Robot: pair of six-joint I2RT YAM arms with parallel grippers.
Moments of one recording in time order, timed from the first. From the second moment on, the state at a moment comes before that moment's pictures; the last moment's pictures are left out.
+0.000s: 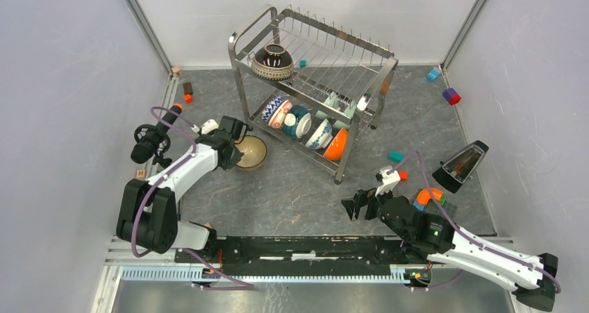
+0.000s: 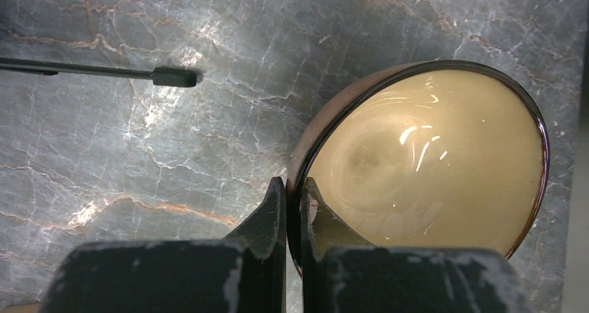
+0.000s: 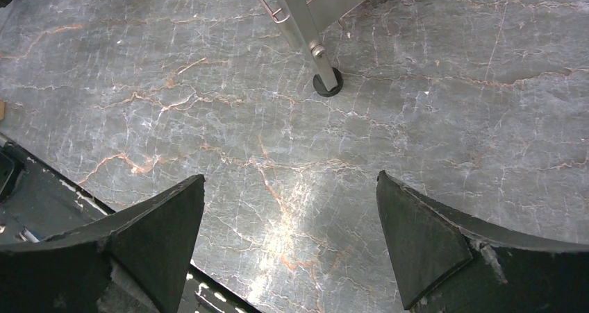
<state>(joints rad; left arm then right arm) -0.31 1.37 0.83 -0.62 -0.39 -0.97 1.13 0.26 0.19 -0.37 0.48 0.59</state>
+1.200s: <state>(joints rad) -0.23 1.45 0.87 -0.57 -0.42 -0.97 1.13 0.23 0.18 -0.38 0.48 0.58</state>
